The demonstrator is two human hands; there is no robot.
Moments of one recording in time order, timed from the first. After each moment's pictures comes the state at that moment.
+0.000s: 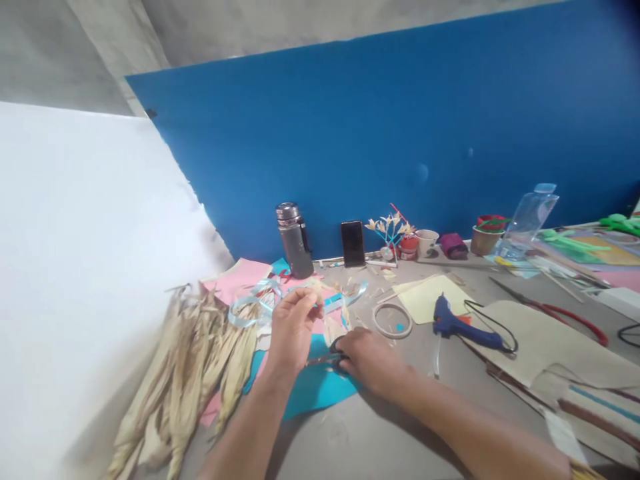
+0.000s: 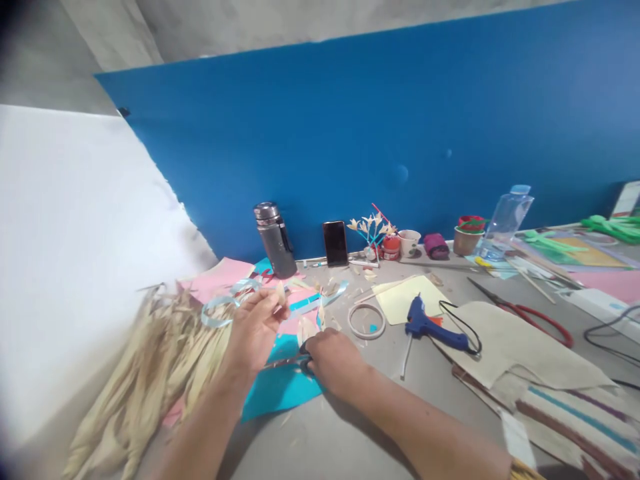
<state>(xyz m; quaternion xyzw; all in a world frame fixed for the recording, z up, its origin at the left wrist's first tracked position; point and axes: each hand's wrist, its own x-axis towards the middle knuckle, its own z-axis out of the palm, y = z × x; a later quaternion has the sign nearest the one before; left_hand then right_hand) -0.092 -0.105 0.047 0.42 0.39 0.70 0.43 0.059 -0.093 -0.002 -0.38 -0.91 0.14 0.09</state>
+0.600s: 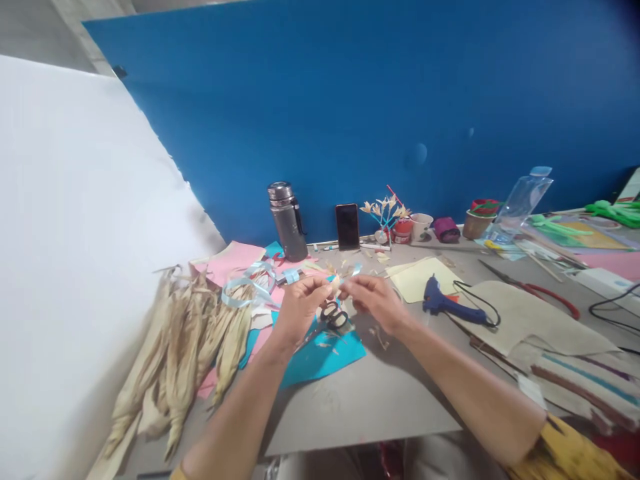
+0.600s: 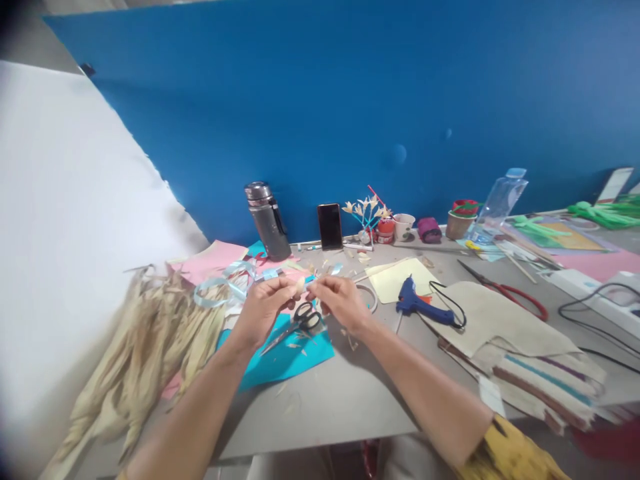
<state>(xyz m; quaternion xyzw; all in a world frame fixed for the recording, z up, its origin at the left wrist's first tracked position) -0.084 -0.102 0.043 0.52 0.50 0.54 0.44 0.081 -0.060 0.006 -0.34 -0.63 0.55 0.43</state>
